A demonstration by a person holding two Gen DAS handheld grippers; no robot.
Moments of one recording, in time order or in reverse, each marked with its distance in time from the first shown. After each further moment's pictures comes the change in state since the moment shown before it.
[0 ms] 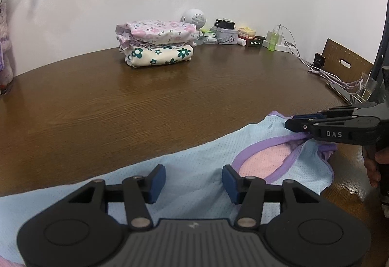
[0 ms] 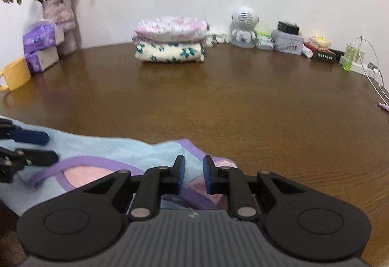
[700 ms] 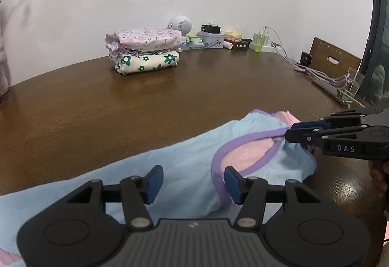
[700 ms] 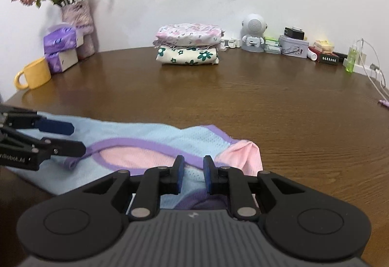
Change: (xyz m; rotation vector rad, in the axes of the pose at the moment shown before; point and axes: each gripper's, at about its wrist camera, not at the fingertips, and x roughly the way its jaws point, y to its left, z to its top) left arm -0.017 -0.011 -0.012 0.042 -0.021 -0.031; right arm -0.044 0.020 -0.025 -0.020 -0.046 0.053
